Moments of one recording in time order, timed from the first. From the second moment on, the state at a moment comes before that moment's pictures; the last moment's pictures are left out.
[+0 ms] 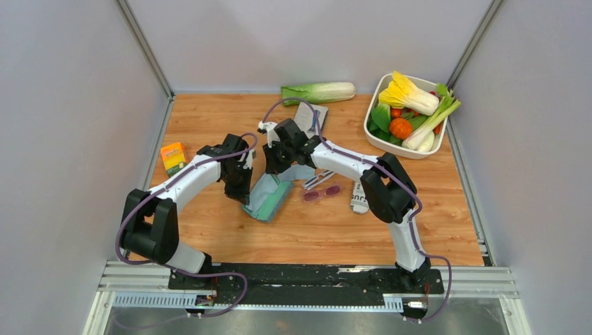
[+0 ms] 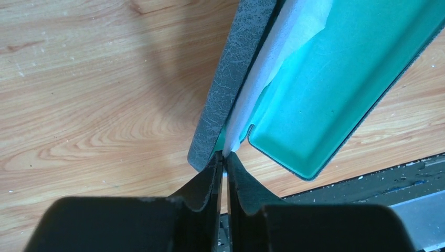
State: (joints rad) left arm -0.34 1.48 0.99 -0.86 0.18 -0.23; right arm 0.78 2.11 1.64 -0.30 -0.32 0.19
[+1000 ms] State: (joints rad) left arm -0.34 1.35 1.01 -0.90 0.14 -0.24; right arm 0.78 2.10 1.65 -0.31 -0.31 0.19
